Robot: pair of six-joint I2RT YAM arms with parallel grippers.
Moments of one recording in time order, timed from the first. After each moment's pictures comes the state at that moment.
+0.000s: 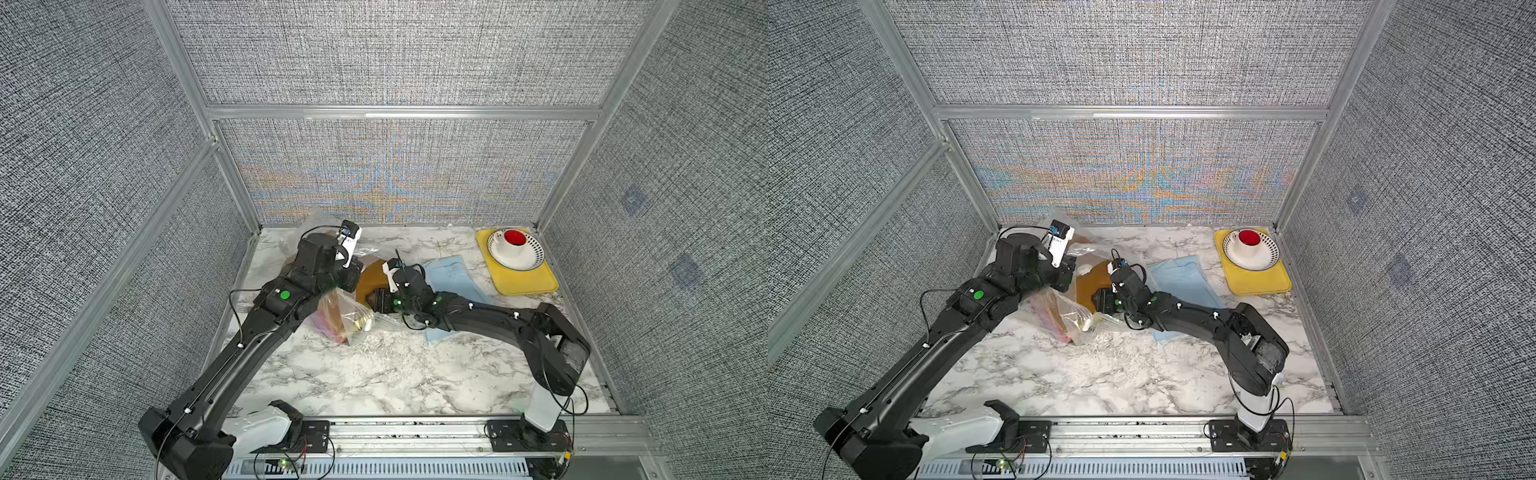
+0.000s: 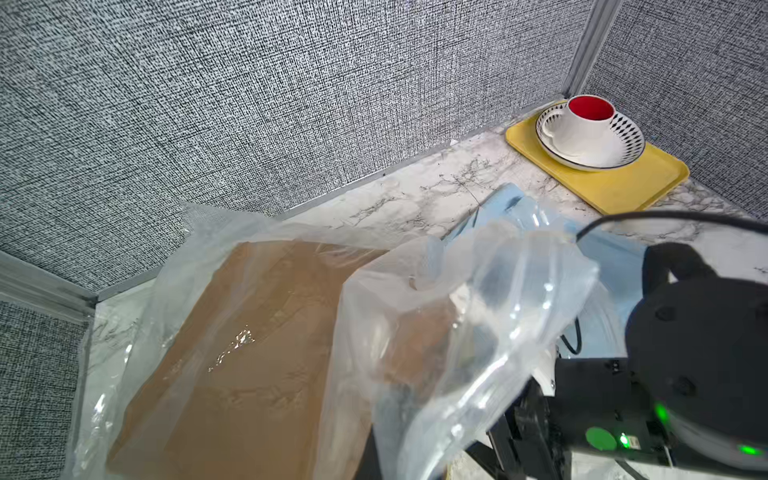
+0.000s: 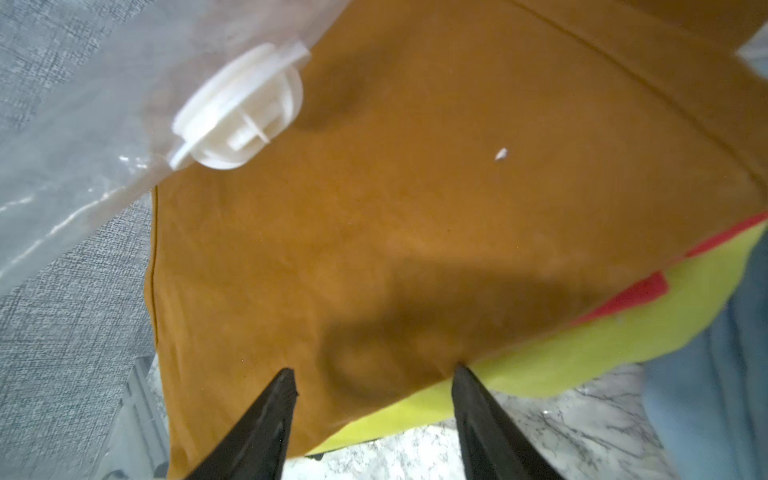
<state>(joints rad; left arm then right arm) -0.57 1.17 1.27 -0.61 -0.06 0.04 0.84 1.80 1.18 0.02 -0.09 0.69</state>
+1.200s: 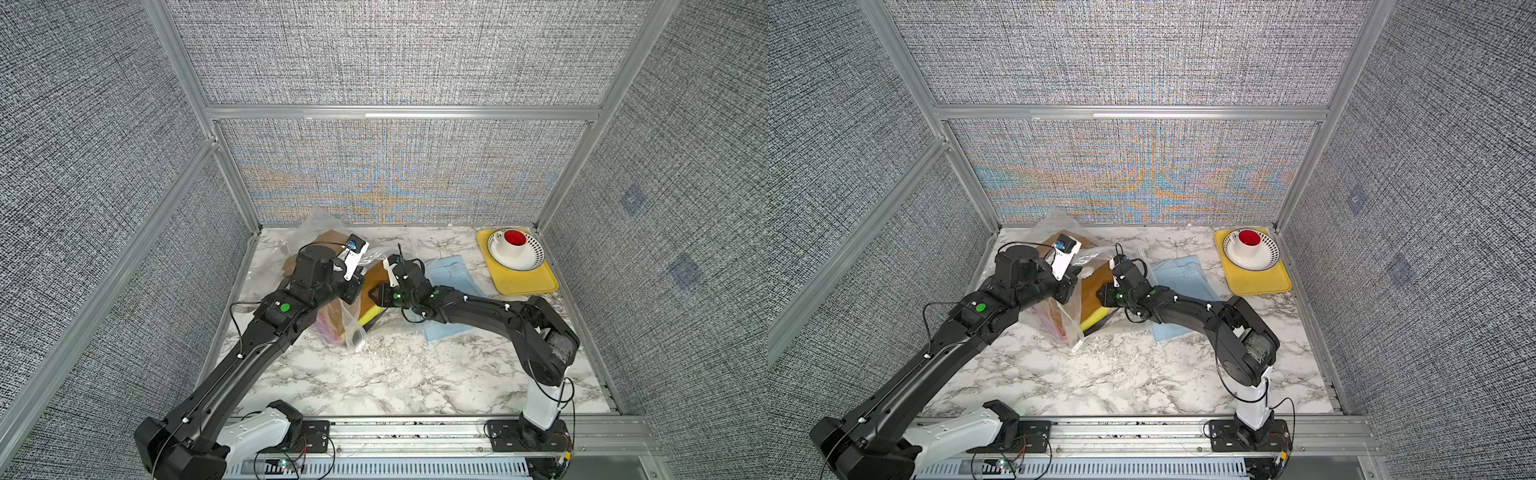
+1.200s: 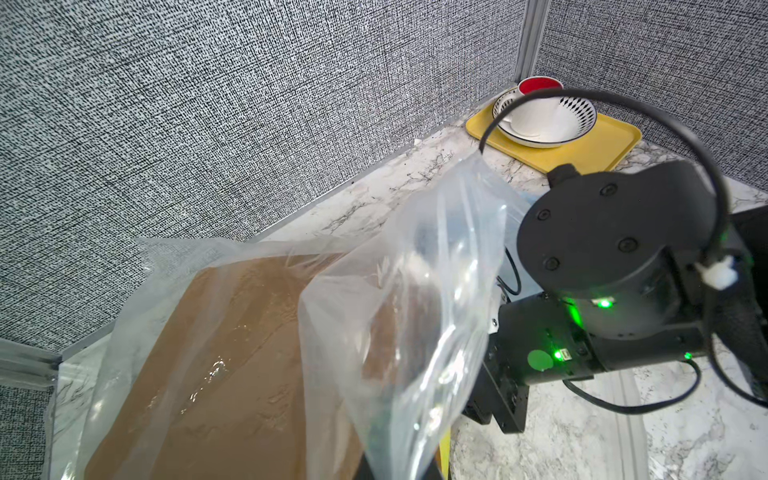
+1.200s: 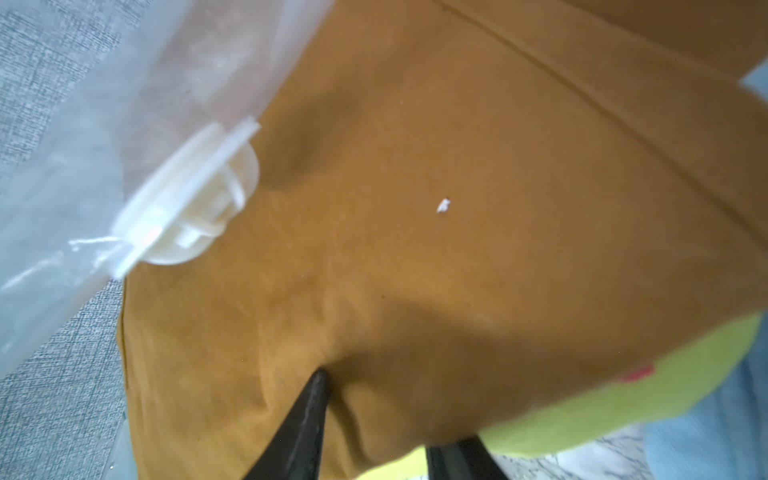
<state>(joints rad) -0.57 1.10 1.13 -0.51 0.05 0.16 0.80 1.88 1.25 0.02 -0.14 0.69</state>
